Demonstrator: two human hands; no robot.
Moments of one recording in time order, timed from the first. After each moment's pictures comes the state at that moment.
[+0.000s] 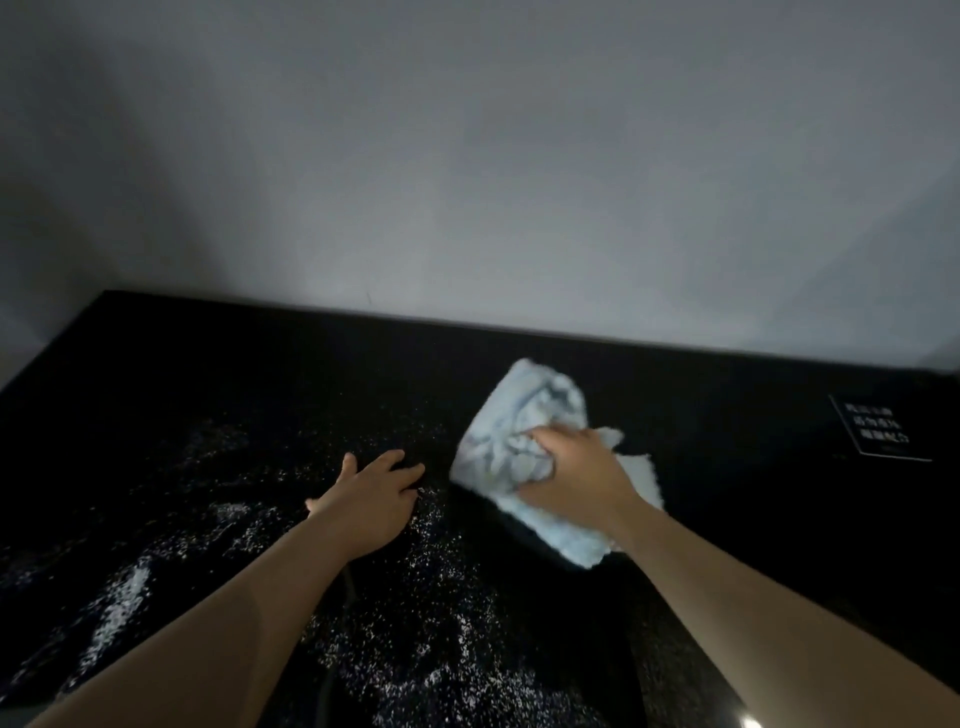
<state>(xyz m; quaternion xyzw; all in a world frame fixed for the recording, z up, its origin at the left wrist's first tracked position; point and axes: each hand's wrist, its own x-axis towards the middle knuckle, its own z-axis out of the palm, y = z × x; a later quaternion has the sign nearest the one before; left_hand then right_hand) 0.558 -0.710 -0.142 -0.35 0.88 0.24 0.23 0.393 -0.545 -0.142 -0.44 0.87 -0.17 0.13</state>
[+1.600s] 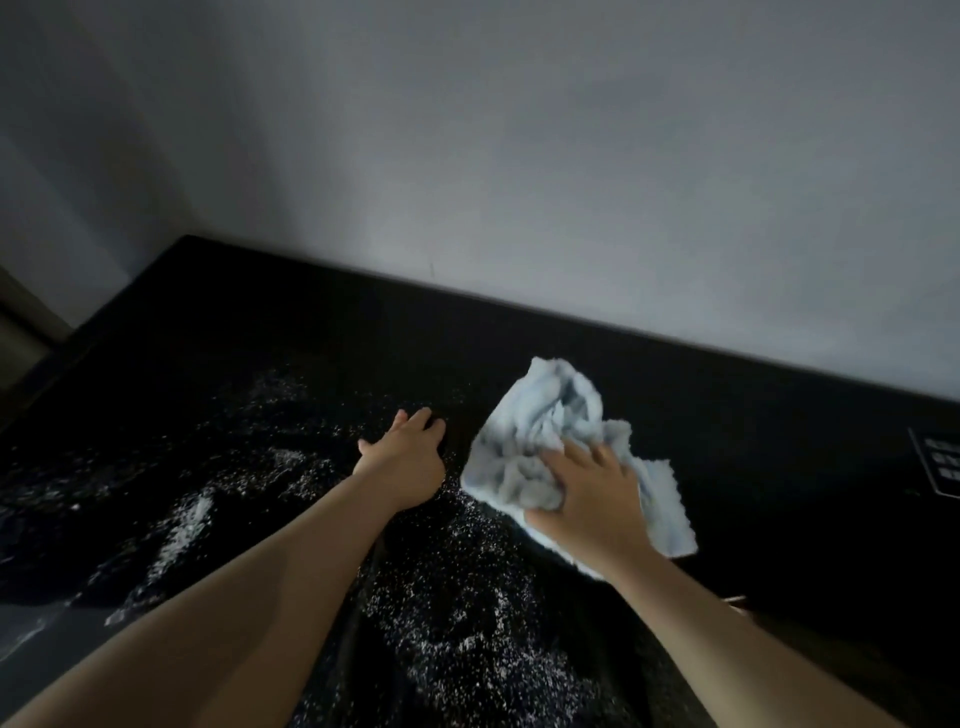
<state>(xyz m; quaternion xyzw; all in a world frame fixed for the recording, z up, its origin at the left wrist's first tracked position) 0.562 -0.713 -0.135 -0.36 0.88 0.22 0.22 0.436 -0.545 -0.156 -0.48 0.86 -0.10 0.12</state>
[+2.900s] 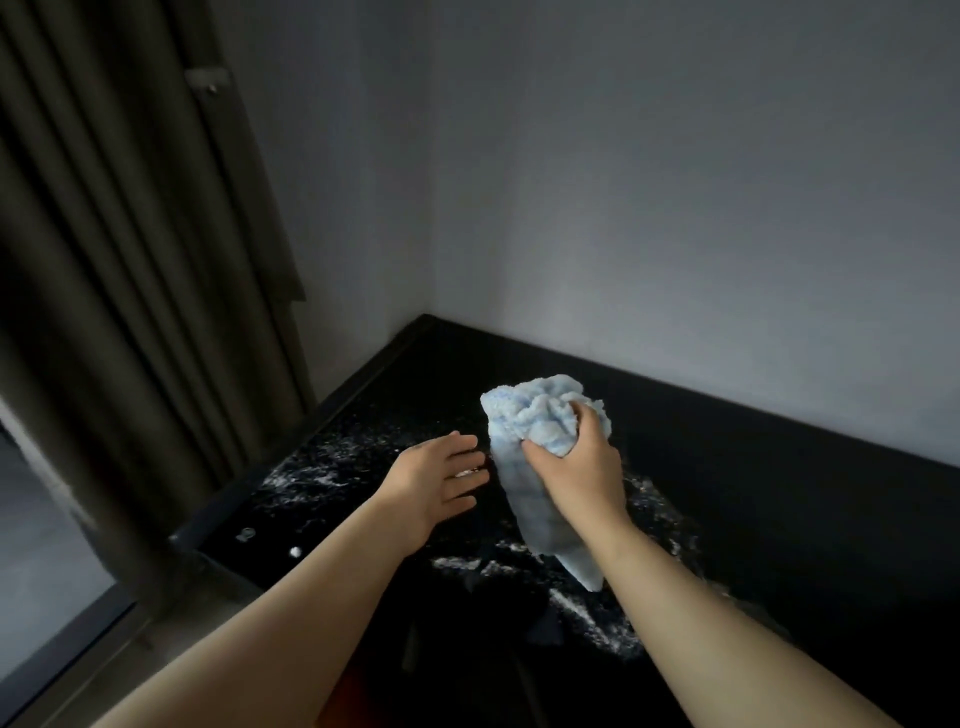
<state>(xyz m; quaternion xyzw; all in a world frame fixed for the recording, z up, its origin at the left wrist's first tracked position) 0.852 -0.676 -0.019 -0.45 0.41 0.76 -0.22 0.711 -0.602 -0.035 -0.37 0.79 -0.48 0.12</state>
